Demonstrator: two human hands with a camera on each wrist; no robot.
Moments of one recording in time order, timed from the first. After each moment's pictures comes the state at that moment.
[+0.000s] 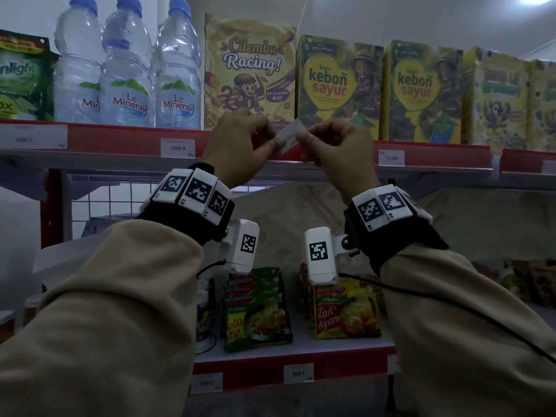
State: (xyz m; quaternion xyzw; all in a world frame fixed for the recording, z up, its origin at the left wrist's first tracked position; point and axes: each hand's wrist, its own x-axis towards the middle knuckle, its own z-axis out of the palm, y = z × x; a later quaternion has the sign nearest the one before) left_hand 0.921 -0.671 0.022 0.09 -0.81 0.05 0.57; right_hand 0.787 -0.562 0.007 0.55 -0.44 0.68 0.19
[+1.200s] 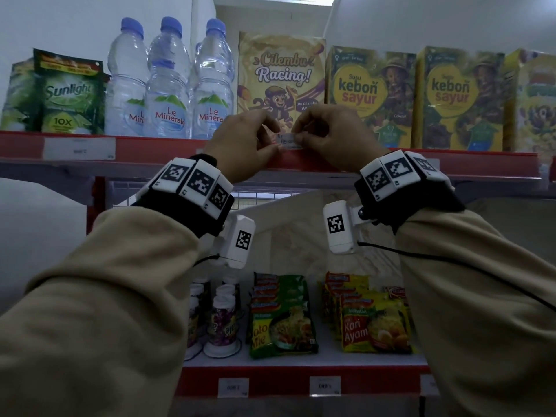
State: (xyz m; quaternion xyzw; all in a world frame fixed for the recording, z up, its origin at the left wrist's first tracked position) left_hand 0.960 -0.683 0.037 0.12 -0.83 0.06 0.54; right_hand 0.805 -0.580 0.057 0.66 -0.54 0.41 0.32
